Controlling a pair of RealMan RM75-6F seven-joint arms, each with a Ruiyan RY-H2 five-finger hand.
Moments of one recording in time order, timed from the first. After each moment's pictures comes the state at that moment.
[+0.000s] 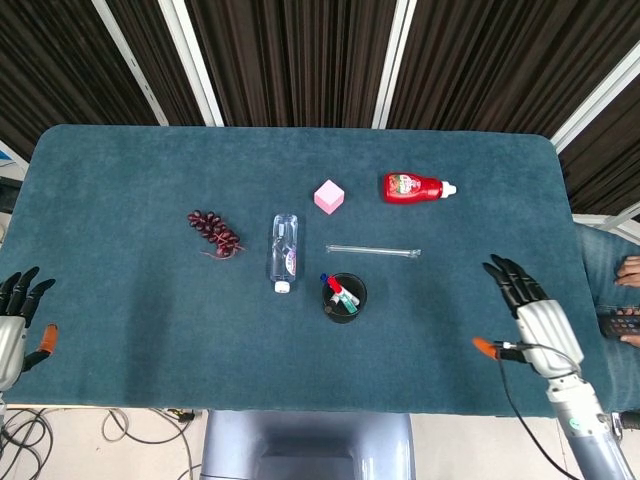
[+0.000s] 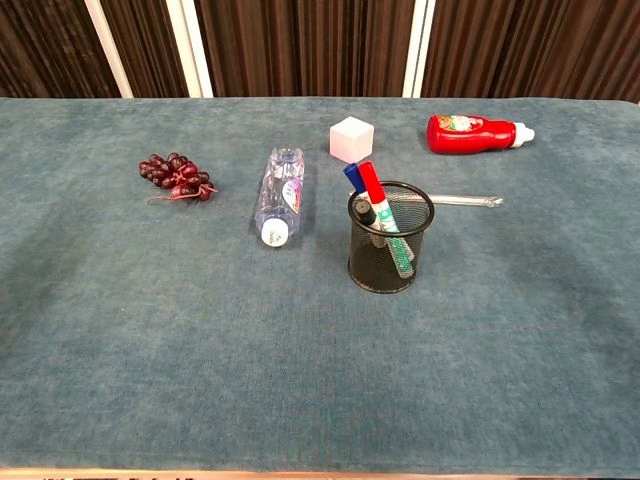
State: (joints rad) left arm -0.09 -1.12 -0.05 -1.63 1.47 1.49 0.12; right arm 0.23 -1.13 0.11 -1.72 -1.63 1.41 0.16
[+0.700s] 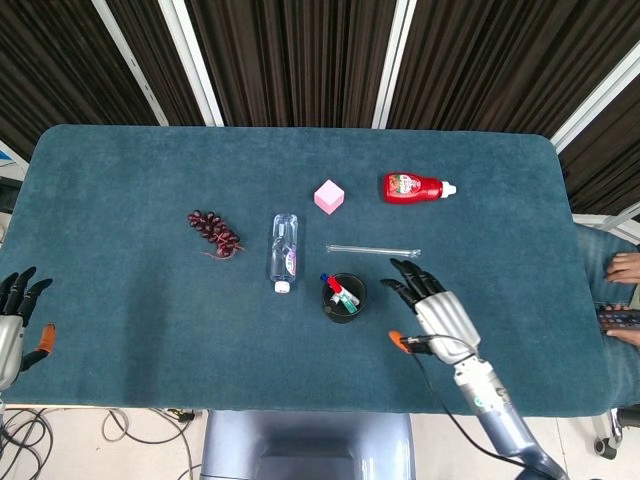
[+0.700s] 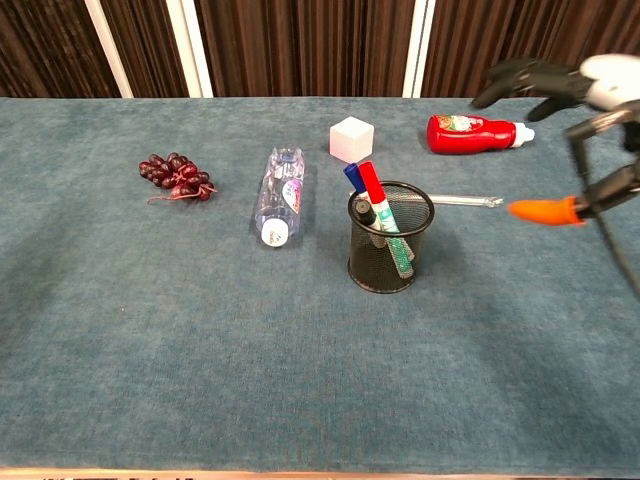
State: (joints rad) left arm -0.09 -1.12 -0.05 -1.64 1.45 1.48 0.12; right arm 0.40 -1.39 0.15 -1.80 -1.53 1.22 -0.15
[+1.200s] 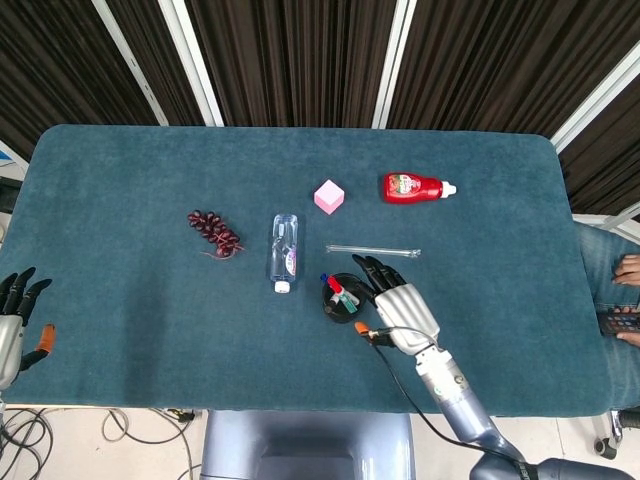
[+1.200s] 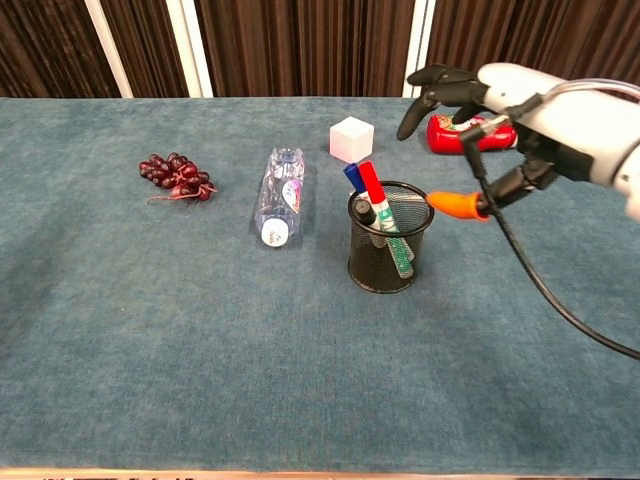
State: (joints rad) left arm -0.09 -1.12 -0.06 -1.65 1.44 1.47 0.13; right arm 0.50 -1.51 0.21 -1.81 -1.40 1.15 -0.31
